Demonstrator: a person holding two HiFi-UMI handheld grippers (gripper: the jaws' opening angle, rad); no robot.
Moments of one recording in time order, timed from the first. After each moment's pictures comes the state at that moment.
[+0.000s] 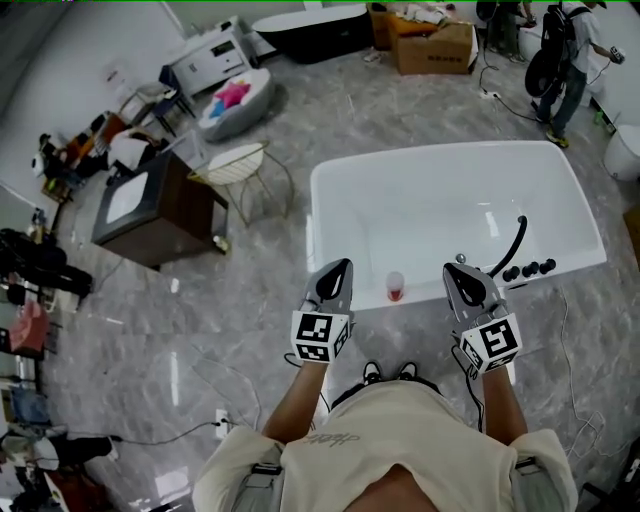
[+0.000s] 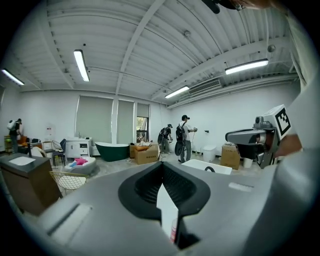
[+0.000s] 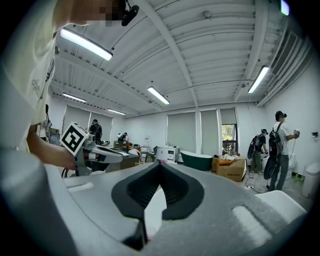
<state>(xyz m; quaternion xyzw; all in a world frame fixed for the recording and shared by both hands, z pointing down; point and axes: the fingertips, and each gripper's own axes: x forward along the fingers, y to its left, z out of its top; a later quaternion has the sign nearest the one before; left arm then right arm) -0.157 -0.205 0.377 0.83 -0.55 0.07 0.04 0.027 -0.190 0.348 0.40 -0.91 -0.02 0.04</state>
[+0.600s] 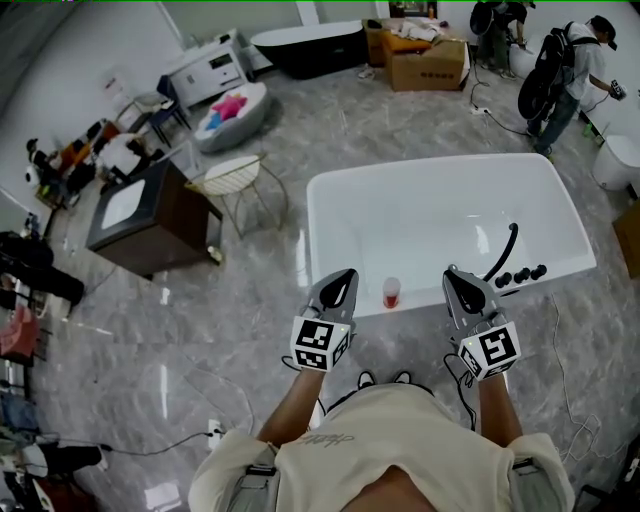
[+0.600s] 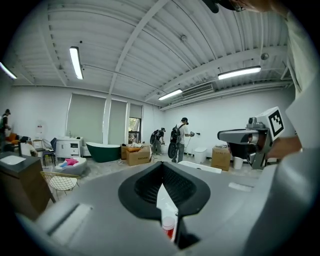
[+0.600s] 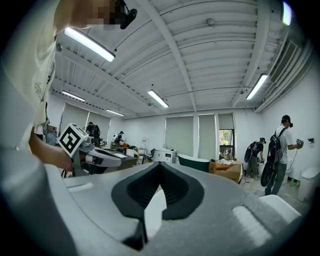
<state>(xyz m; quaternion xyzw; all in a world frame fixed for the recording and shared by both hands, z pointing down) -0.143 -0.181 0.360 0.86 -0.51 0.06 0.04 0.026 -0.165 0.321 0.42 -0.91 -0.04 0.04</state>
